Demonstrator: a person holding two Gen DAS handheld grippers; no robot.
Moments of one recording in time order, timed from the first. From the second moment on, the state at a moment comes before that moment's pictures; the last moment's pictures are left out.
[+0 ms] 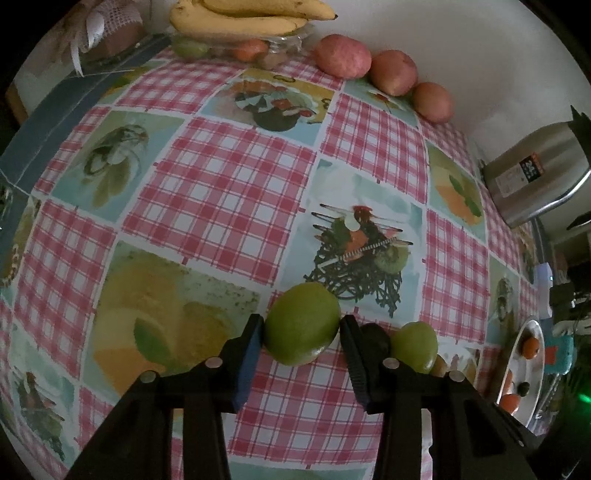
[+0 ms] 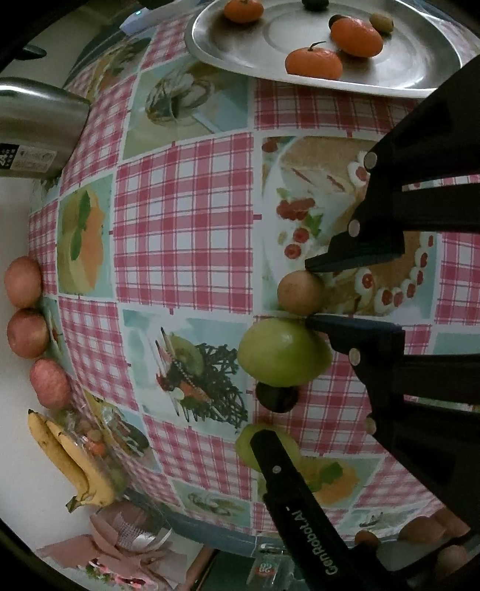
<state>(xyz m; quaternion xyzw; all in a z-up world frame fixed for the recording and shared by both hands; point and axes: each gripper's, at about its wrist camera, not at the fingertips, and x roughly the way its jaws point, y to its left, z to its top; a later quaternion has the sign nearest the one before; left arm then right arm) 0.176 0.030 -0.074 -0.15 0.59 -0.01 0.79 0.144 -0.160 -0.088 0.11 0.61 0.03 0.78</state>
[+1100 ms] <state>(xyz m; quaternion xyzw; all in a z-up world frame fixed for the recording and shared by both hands) 0.192 0.033 -0.085 -0.18 0.59 -0.03 0.79 0.143 -0.188 -0.080 0.20 0.59 0.06 0.78</state>
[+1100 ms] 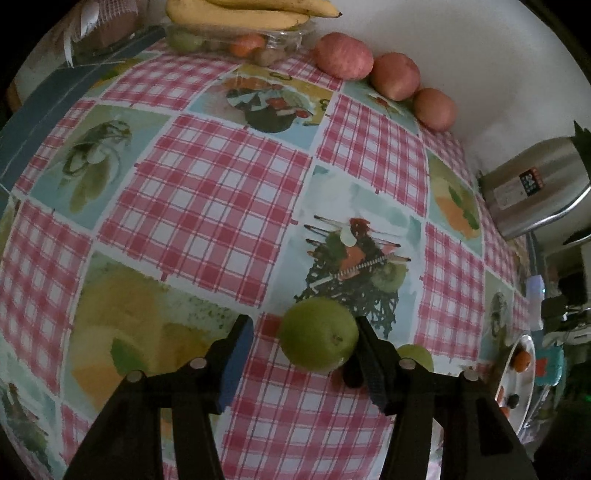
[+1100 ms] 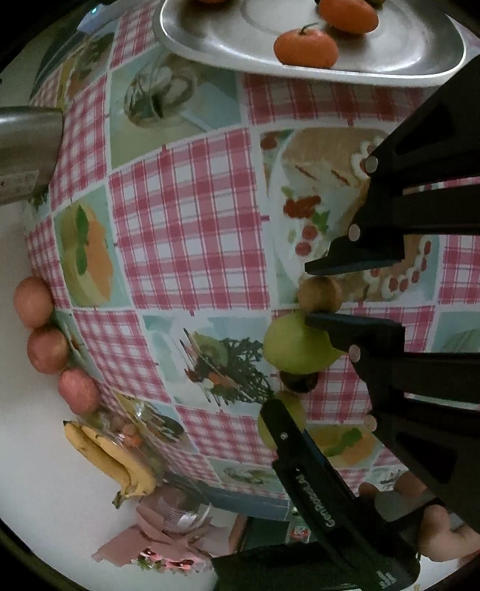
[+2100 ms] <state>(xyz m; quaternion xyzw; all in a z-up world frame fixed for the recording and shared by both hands) 0.189 0.038 -0.067 -0.20 0.57 -0.04 0.79 0.134 -0.211 -0.074 0.30 0.56 0.07 0.77</state>
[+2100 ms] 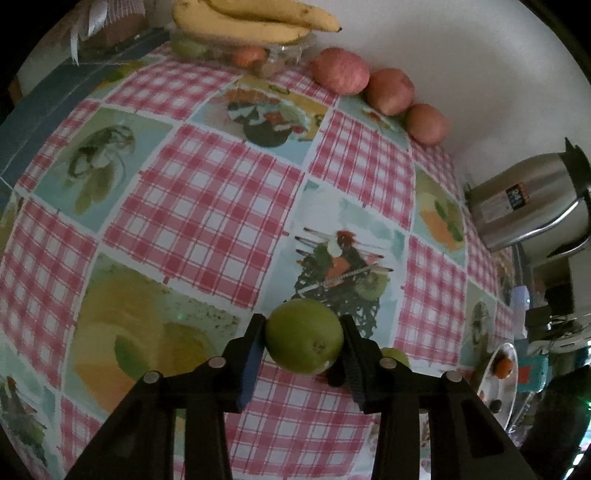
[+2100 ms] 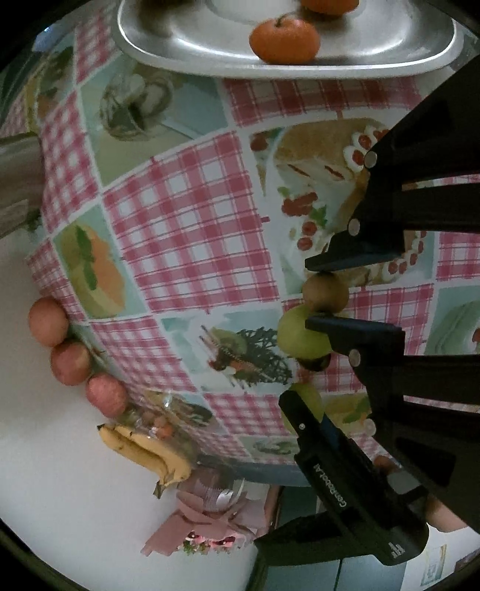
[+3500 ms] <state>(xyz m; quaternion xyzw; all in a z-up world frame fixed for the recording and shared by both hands) 0.128 -0.175 -0.015 -0.05 0.56 -0.22 0.80 0.051 -0.398 -0.024 0.33 0.48 -0.18 0.80</state>
